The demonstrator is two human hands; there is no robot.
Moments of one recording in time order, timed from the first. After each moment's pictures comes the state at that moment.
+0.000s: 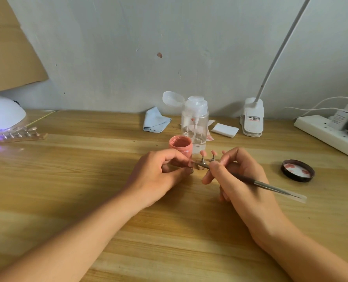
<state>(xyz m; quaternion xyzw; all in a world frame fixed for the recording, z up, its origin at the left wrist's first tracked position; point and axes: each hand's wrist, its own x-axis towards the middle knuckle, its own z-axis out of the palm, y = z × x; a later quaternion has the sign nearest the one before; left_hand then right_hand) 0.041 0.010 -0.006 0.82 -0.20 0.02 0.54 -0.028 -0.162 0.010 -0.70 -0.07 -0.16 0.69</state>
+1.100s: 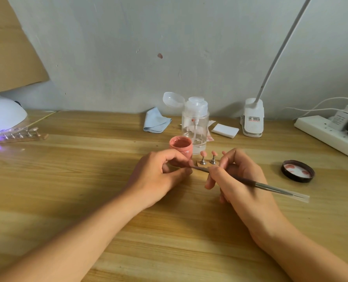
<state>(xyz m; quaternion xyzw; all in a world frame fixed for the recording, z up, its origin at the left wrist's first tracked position) 0.041 0.010 -0.006 0.84 -0.20 0.06 0.49 -0.028 -0.162 0.013 -0.72 -0.06 -0.14 0.68</state>
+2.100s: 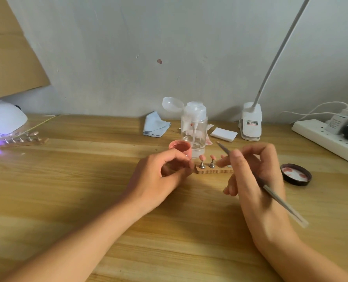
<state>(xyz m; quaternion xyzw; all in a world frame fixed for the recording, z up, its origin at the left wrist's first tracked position) 0.033 0.008 0.001 0.82 -0.24 0.10 0.51 -0.031 -0.165 0.008 -0.69 -0.05 -0.29 0.66</state>
